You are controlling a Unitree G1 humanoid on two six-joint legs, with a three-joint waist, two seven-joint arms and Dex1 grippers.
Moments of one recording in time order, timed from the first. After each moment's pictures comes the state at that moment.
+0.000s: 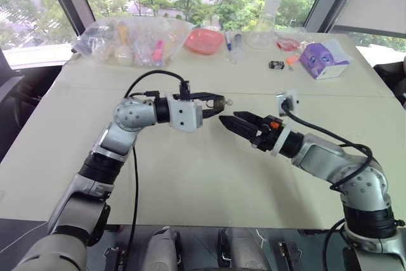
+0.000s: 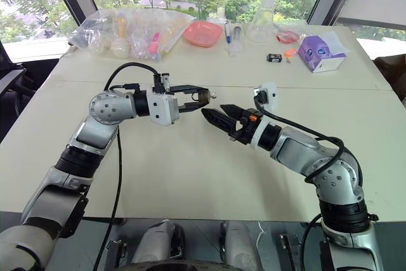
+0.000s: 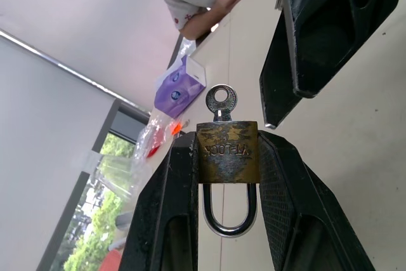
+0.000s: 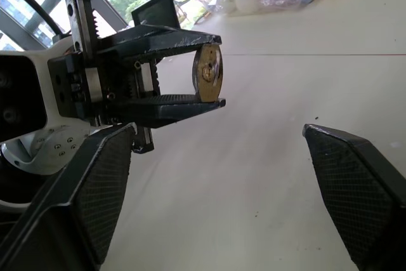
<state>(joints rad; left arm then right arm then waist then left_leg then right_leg) -0.70 0.47 -0.25 0.13 0.06 -0.44 -0.90 -0.33 -0.53 -0.09 -0.41 1.34 0.89 0.12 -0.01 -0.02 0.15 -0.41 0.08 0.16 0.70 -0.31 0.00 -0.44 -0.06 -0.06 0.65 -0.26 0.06</state>
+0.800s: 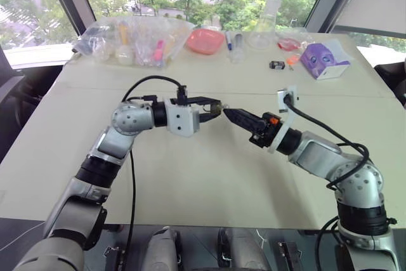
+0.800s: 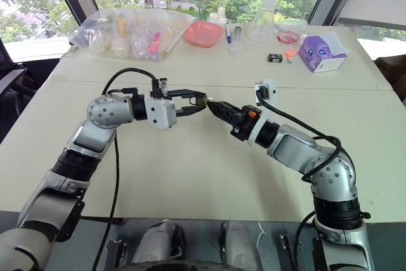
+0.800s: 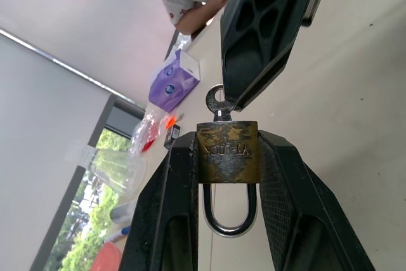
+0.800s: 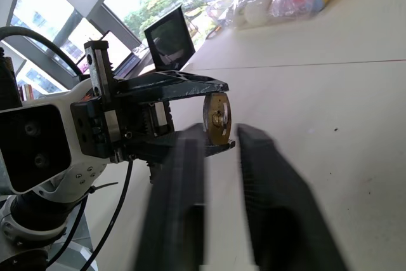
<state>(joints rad) -0.68 0.49 -0.26 0.13 0.06 -0.46 -0.91 -0.35 -0.48 -0.11 -0.39 1.41 0.89 0.07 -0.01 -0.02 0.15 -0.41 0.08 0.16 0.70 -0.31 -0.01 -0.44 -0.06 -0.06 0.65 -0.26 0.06</state>
